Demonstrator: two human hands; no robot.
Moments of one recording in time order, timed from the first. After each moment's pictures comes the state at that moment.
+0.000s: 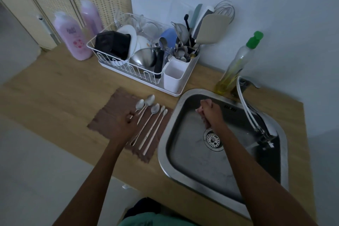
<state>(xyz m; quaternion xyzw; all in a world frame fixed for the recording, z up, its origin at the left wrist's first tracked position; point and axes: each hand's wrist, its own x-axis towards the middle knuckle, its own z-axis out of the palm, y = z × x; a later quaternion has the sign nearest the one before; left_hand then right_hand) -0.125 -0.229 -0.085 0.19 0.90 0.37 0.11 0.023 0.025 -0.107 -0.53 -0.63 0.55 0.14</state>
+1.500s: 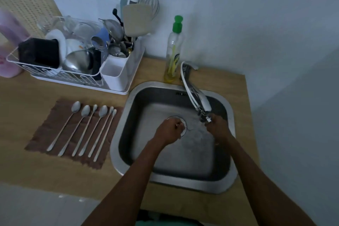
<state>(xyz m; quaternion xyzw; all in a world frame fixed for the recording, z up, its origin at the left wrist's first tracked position) 0.062 -0.043 -0.128 0.47 0.76 0.26 0.36 0.237 0.072 -0.113 -0.56 -0.73 0.39 0.05</state>
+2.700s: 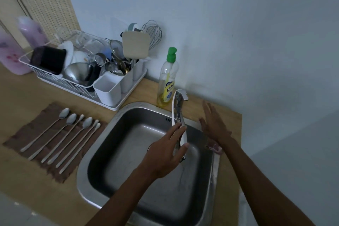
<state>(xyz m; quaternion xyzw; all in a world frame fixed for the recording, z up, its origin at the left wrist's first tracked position) 0.125 -0.009 -0.067 0.54 0.75 0.35 0.16 0.213 0.240 -0.110 -0.34 -0.92 0.17 0.06</state>
